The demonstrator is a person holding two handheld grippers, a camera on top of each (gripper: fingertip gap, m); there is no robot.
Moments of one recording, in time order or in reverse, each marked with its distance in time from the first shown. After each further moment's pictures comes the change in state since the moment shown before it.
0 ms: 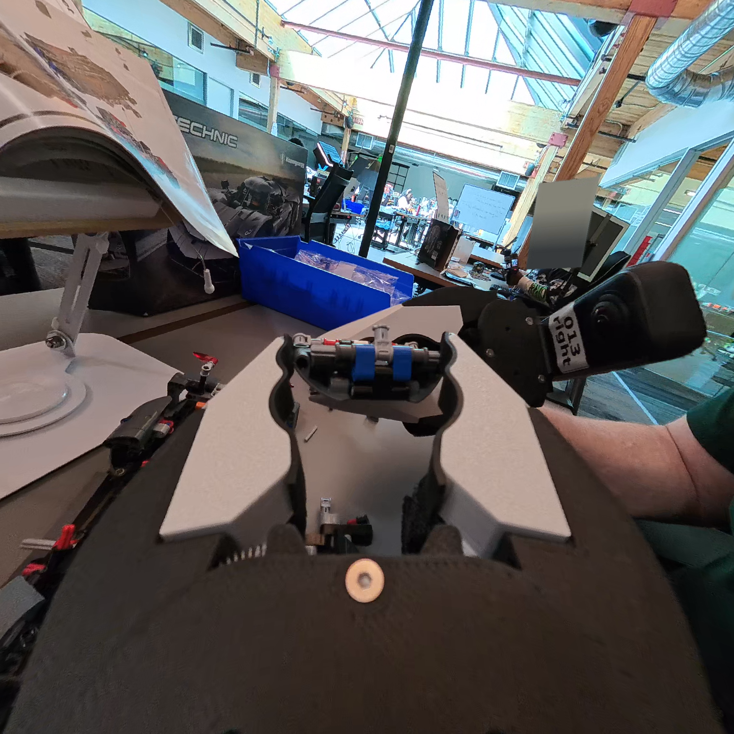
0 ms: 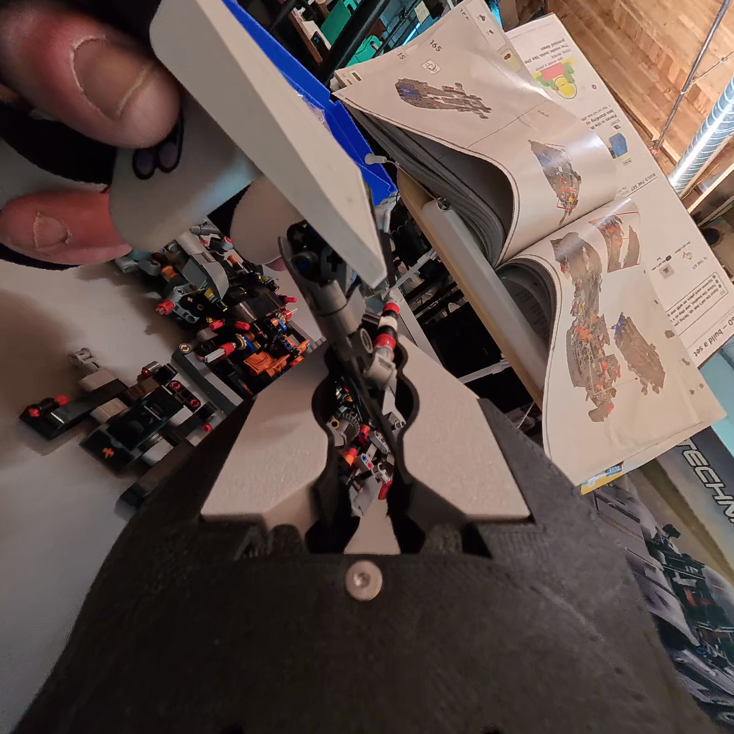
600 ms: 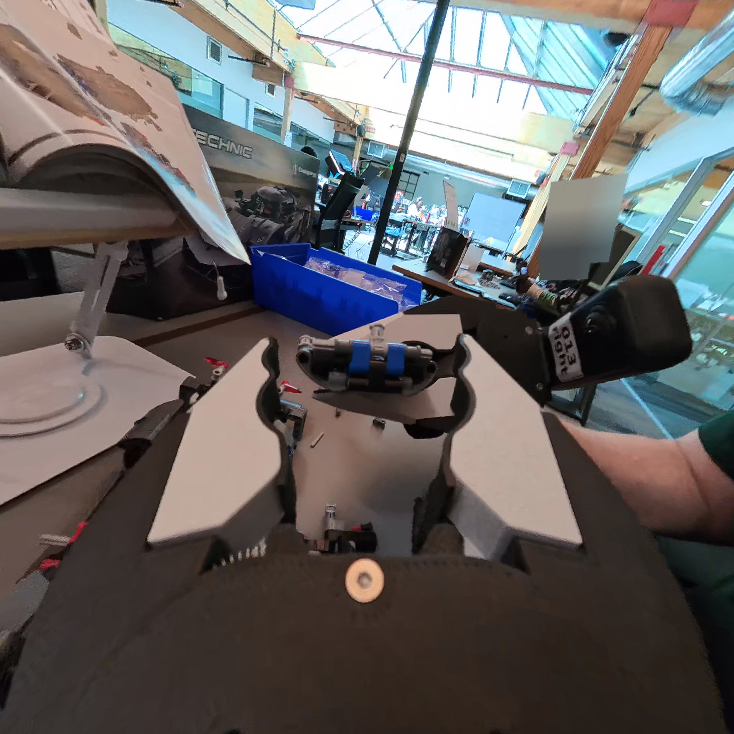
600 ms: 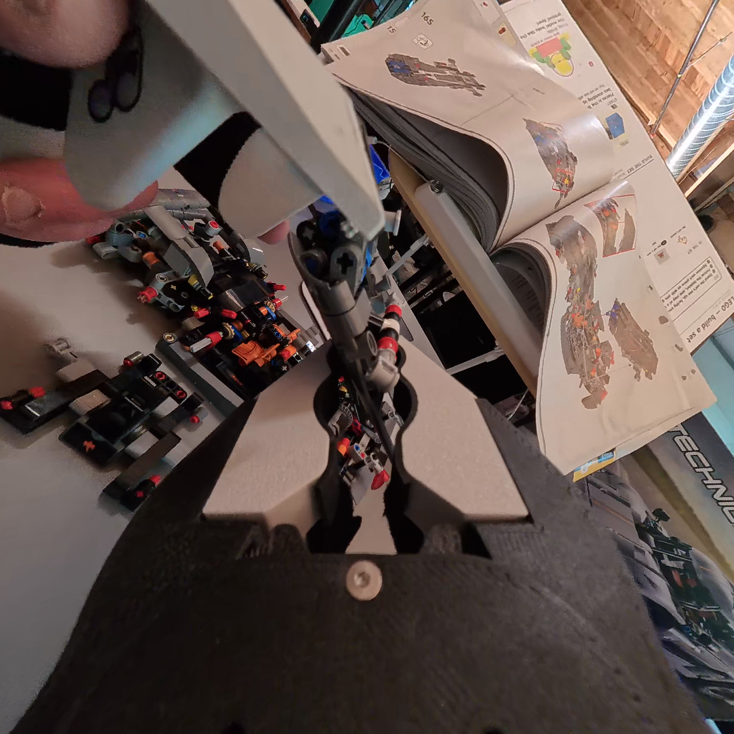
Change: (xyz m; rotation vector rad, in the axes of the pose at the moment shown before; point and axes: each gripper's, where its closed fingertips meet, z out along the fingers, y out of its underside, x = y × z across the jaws) left arm -0.004 -0.006 -0.001 0.018 -0.029 -0.004; right arm 0.005 0.008 0.000 -0.031 0.018 0.000
